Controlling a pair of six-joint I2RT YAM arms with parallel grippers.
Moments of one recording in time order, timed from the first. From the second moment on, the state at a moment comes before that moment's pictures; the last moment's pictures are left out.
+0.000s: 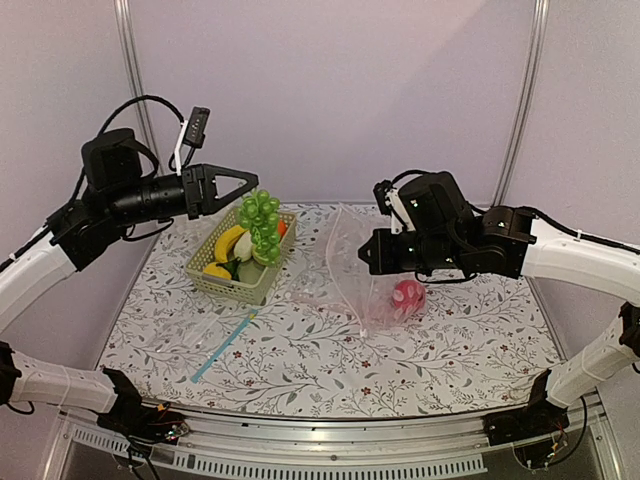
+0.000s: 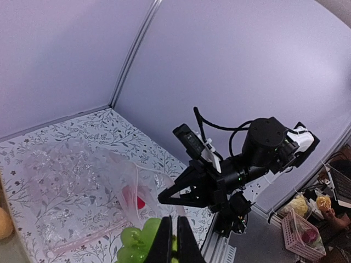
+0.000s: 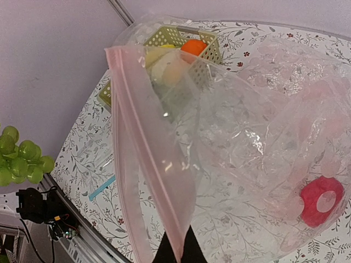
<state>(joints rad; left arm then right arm) -0.64 1.07 1.15 -0.16 0.50 -0.45 1.02 1.42 1.29 -0.47 0.19 0.64</state>
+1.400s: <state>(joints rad) -0.87 1.43 1.29 0.27 0.64 -0.49 0.99 1.36 1.27 -0.45 0.08 0.64</state>
